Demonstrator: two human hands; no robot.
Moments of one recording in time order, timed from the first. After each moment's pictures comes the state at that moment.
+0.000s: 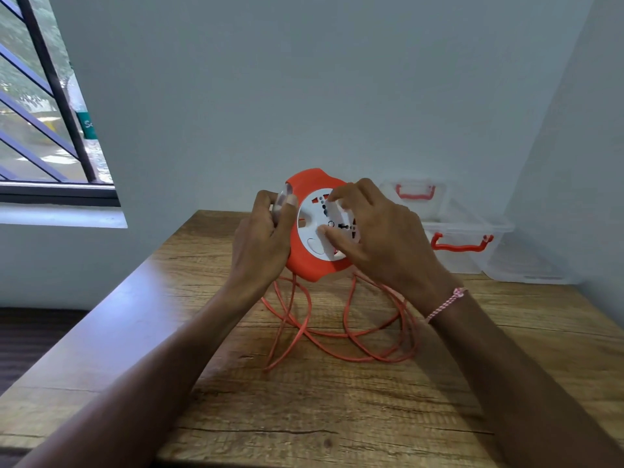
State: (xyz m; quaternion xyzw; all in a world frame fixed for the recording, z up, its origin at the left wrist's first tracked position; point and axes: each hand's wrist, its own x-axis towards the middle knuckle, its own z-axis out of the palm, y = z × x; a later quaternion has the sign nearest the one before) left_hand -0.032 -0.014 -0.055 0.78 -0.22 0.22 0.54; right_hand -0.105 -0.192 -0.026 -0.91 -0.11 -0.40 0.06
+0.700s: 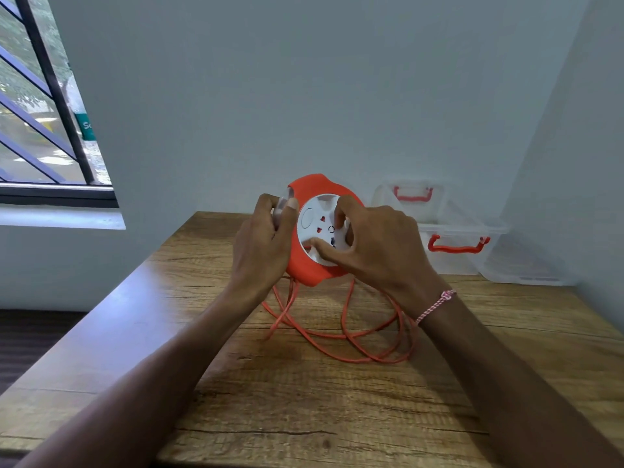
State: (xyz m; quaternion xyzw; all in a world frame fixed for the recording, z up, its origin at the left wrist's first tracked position) left_hand -0.034 -0.019 -0.056 0.78 -0.22 0.24 0.53; right_hand -0.105 -0.186 -0.032 -0.91 -0.08 -0.41 0.04
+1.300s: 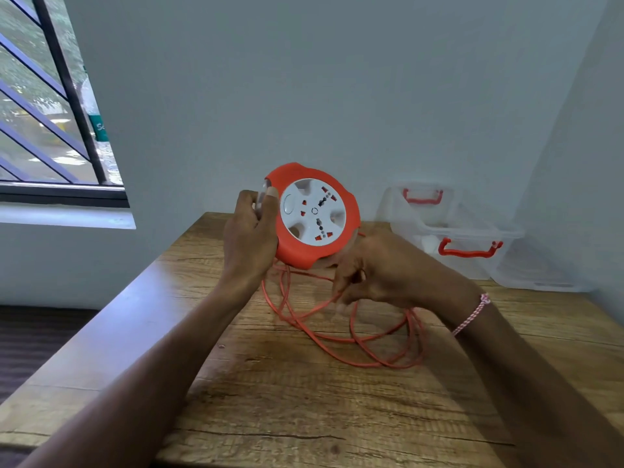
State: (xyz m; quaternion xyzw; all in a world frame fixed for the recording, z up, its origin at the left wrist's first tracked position) left_hand -0.018 -0.002 -0.048 0.74 -0.14 0.21 0.62; right_hand -0.118 -0.192 -0.017 -0.95 -0.25 -0.10 0.12
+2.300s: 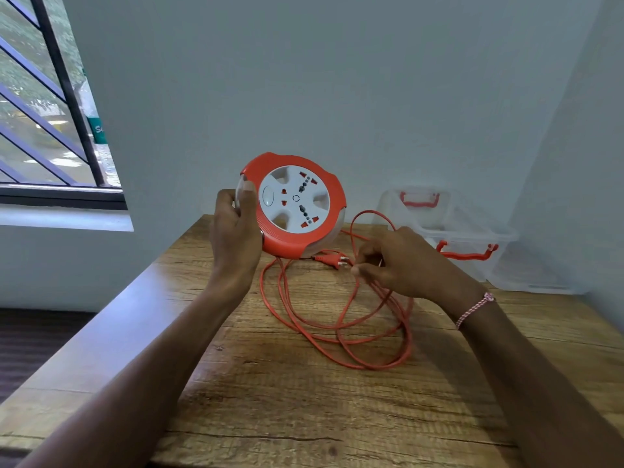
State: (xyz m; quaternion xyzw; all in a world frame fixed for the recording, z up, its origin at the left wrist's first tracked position) left_hand -0.014 0.007 -0.043 0.69 -0.10 0.21 0.69; right_hand -0.110 -0.216 -0.023 -0.98 -0.09 -0.11 0.11
